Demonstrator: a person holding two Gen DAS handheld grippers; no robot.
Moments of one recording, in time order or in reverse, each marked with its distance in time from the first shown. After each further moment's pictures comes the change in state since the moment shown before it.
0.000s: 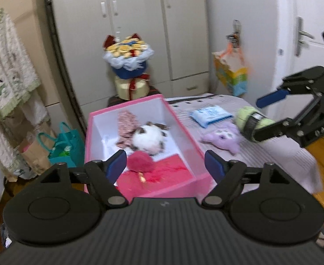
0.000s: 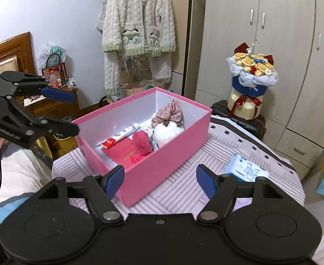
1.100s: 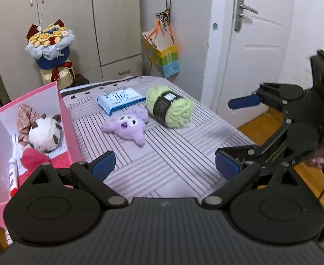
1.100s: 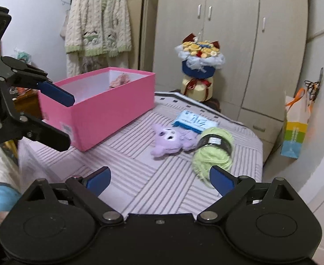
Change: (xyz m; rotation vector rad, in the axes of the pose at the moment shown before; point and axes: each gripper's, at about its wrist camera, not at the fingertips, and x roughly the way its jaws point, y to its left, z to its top) left arm 0.064 -0.130 -0.010 0.065 0.070 -0.282; right arm -0.039 -0.037 -0.138 0.090 -0.081 -0.221
